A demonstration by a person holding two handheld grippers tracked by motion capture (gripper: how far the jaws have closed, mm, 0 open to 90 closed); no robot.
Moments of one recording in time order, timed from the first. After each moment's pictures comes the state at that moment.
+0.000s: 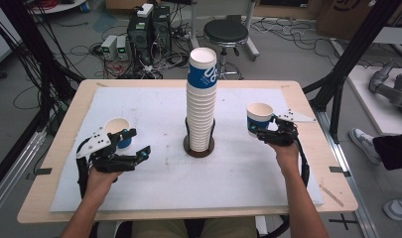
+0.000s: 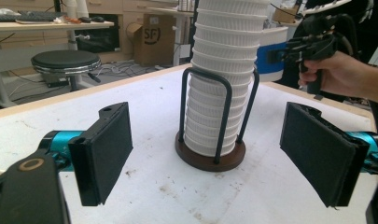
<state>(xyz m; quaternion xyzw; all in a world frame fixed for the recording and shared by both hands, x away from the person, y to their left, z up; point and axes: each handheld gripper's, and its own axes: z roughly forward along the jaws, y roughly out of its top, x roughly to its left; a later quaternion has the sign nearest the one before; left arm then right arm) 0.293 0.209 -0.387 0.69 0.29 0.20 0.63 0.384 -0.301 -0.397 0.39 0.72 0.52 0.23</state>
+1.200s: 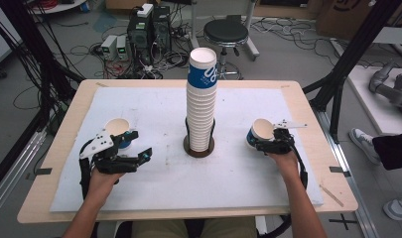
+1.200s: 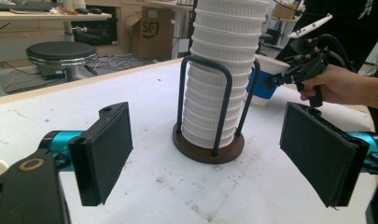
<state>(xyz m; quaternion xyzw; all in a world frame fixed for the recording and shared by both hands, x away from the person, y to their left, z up) 0.294 0.206 -0.395 0.70 0.29 0.18 0.63 0.383 -0.311 -0.436 0.45 0.75 0.45 0.17</state>
